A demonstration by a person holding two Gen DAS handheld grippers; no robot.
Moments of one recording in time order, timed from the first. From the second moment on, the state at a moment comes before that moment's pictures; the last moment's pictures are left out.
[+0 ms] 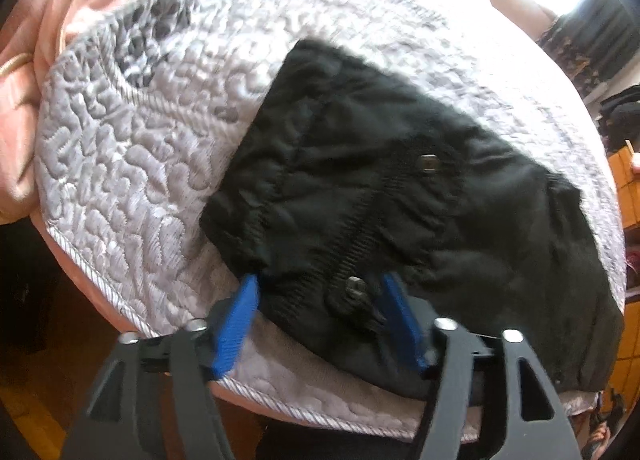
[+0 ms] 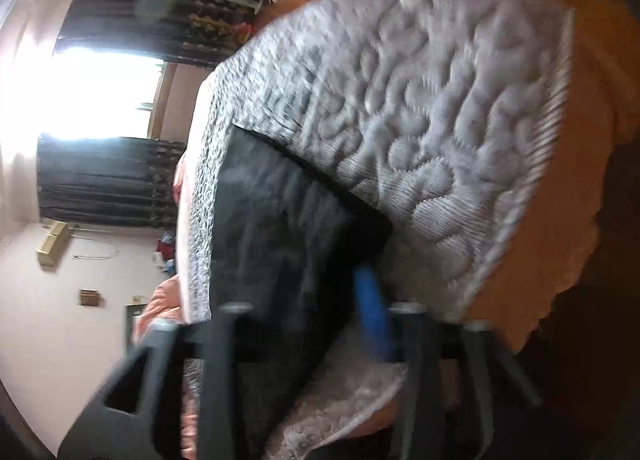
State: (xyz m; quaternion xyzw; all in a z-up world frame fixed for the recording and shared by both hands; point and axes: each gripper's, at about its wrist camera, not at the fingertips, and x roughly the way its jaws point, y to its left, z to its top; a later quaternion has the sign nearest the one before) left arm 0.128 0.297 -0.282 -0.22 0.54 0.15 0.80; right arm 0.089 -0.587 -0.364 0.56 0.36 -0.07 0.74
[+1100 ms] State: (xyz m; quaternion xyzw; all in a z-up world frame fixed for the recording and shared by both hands) left arm 0.124 0.263 -0.305 -0.17 0.50 0.17 0.83; right arm 0.095 -0.600 -0.420 0.65 0.28 0.03 0.71
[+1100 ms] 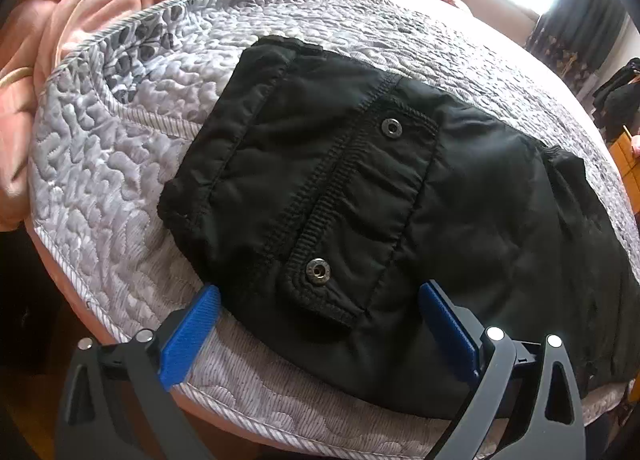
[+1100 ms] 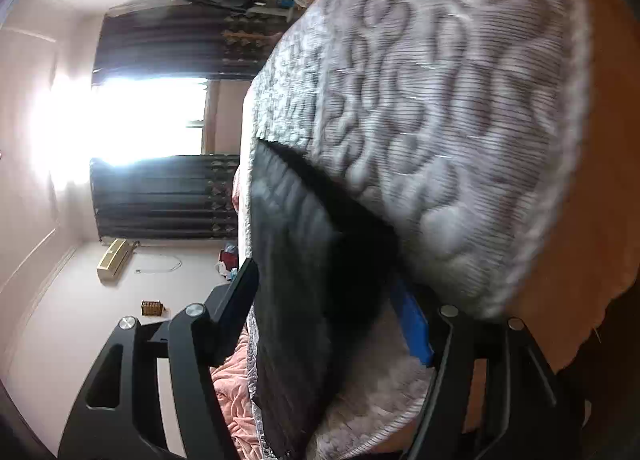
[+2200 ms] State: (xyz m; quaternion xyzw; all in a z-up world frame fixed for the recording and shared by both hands) left arm 0.117 0.272 -0.311 -0.20 0.50 0.18 0.83; right arm 0.126 -0.557 -0.285 0.50 0.27 0.06 0.82
